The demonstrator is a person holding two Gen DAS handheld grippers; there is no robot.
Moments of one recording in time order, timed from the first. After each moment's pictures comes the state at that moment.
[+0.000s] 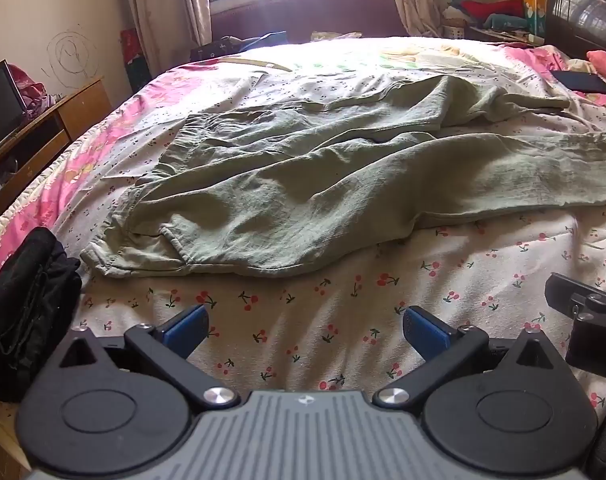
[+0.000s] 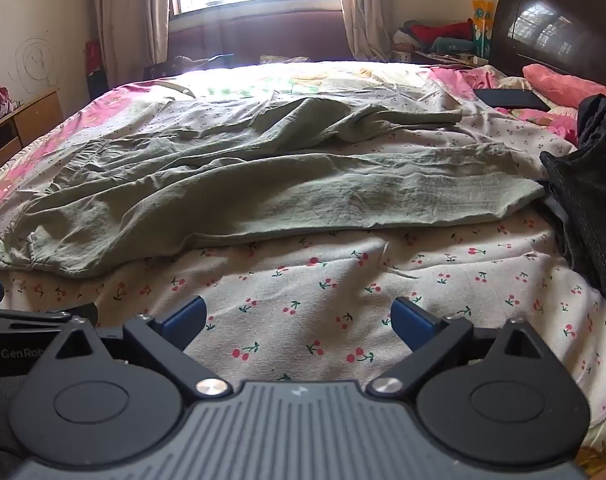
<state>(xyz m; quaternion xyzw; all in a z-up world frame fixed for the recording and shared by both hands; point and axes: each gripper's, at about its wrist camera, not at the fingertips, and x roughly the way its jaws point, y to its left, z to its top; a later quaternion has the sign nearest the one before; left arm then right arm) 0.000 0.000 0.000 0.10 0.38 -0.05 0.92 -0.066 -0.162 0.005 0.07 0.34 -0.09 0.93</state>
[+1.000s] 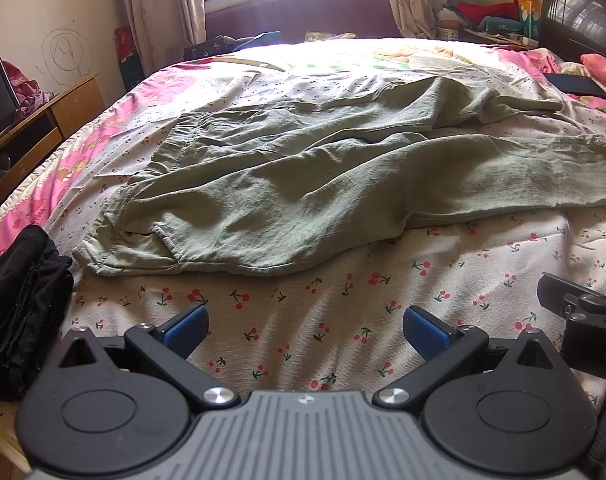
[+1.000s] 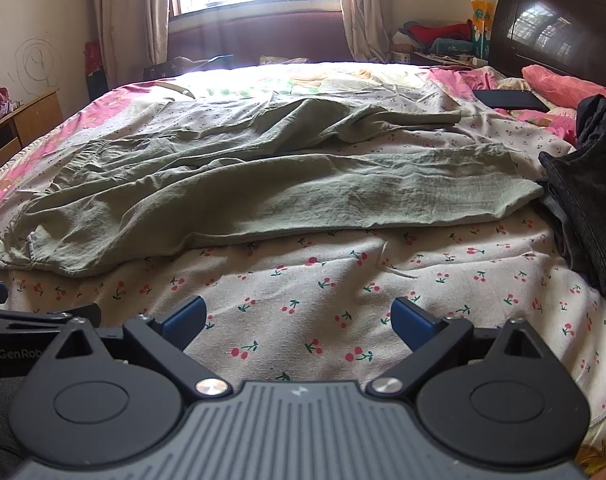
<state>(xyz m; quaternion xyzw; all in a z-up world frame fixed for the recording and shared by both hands) 0.000 0.001 -0.002 0.09 0.38 -0.06 0.92 -0.069 -0.162 0.004 0.07 0.34 -0.09 0.93</state>
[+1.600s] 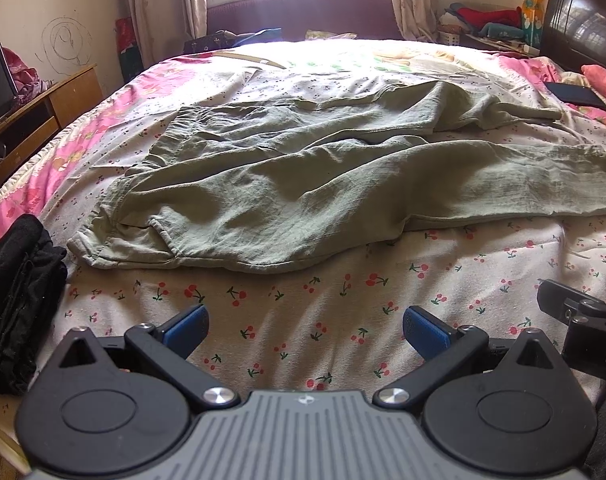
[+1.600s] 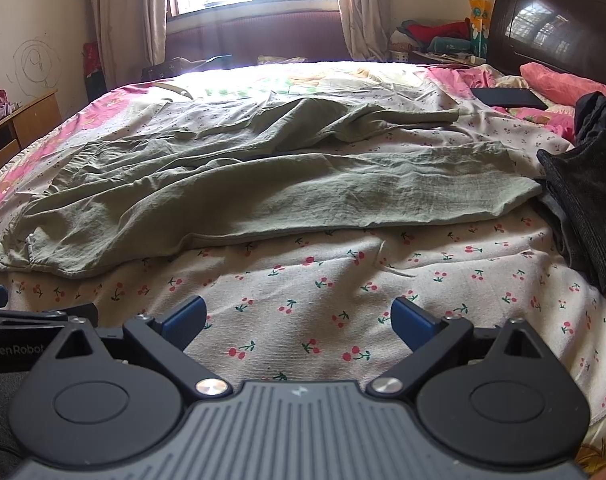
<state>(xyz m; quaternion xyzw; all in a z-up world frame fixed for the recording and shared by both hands) 0.002 0.008 0.000 0.07 0.39 -0.07 0.92 -0.069 -0.164 0.004 0.07 0.34 -0.09 0.93</state>
